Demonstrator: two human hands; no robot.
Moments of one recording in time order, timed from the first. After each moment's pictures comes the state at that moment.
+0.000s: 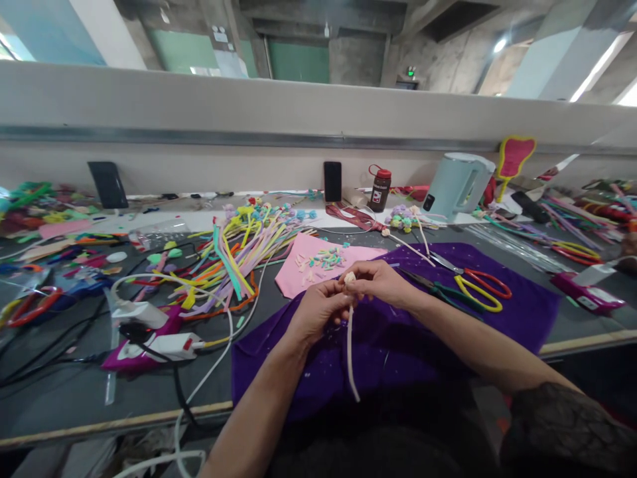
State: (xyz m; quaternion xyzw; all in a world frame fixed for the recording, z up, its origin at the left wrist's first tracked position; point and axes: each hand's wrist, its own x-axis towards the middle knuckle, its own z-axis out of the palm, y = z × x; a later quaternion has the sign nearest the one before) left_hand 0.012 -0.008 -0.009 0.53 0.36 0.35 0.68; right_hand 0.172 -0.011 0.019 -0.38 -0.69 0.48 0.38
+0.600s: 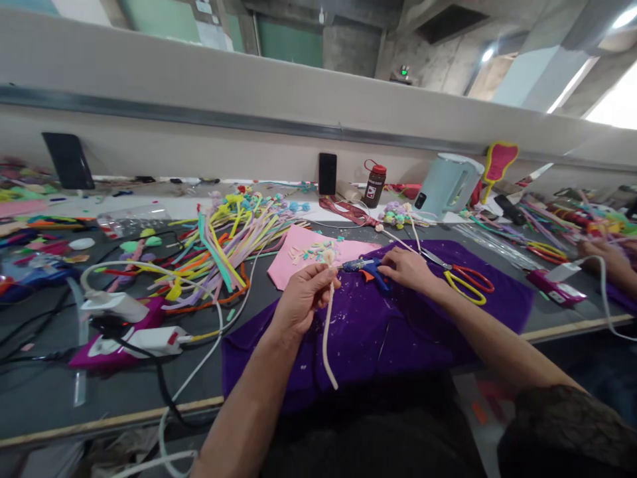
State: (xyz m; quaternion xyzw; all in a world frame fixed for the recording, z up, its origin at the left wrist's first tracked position) left_hand 0.000 -0.004 0.001 0.46 0.32 0.43 0.71; right_hand 0.261 0.007 -0.014 -0.64 -0.75 -0.01 0.14
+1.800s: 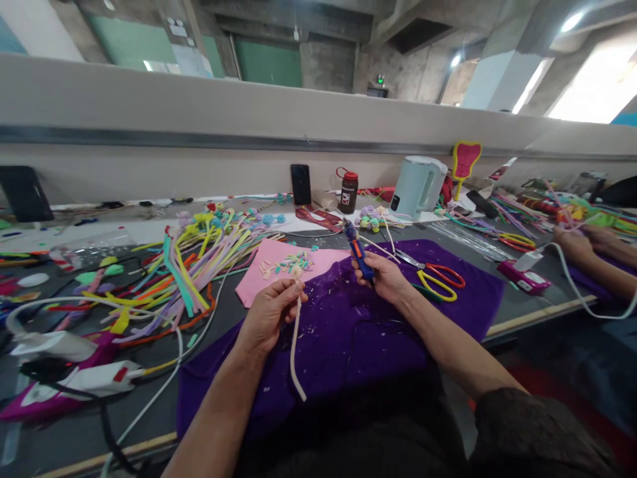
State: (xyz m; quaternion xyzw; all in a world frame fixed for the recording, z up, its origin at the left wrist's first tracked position) left_hand 0.013 0.000 -0.005 0.48 0.36 0.43 0.67; right_hand 0.260 -0.001 -0.022 -0.31 -0.39 0.64 0.59
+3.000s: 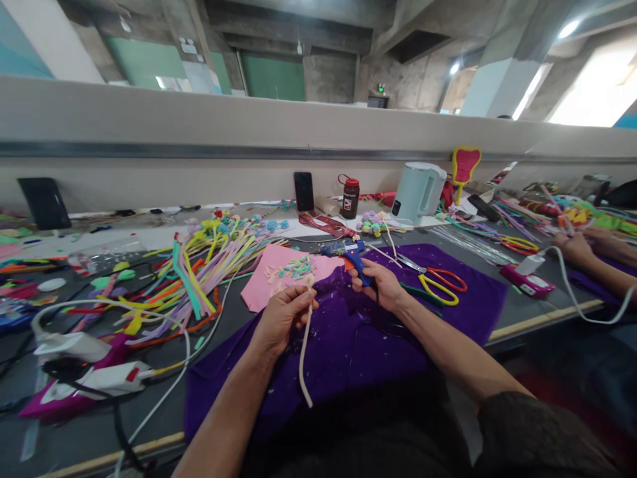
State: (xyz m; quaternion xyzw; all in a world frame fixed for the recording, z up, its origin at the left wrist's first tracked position) left_hand 0.021 -0.006 -0.010 0.51 0.36 0.40 0.67; right_hand 0.246 -0.008 -0.023 -0.28 -0.42 0.64 0.58
